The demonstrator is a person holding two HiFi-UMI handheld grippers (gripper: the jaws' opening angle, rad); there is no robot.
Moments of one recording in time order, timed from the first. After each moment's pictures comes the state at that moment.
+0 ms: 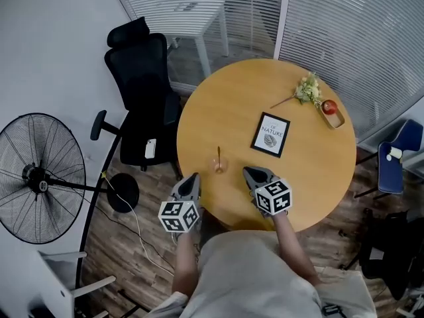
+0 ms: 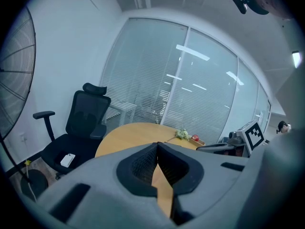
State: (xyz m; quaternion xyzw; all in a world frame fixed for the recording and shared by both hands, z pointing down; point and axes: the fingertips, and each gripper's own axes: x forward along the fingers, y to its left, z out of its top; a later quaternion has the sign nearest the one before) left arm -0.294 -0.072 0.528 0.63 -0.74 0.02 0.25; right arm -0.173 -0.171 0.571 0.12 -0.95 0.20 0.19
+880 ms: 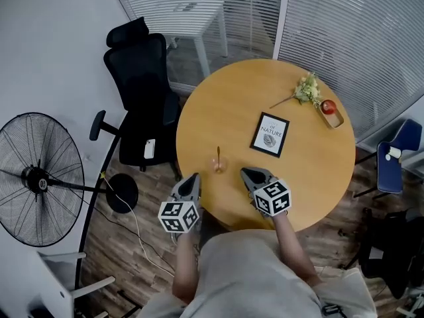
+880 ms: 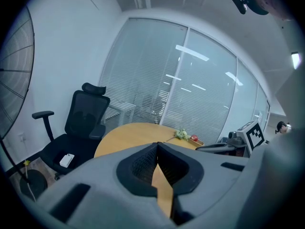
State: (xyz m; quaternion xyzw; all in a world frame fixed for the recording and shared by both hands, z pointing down) left arm -0.291 -0.070 0.527 0.63 -0.74 0.02 0.25; right arm -0.176 -0.161 0.567 0.10 -0.96 0.18 0.19
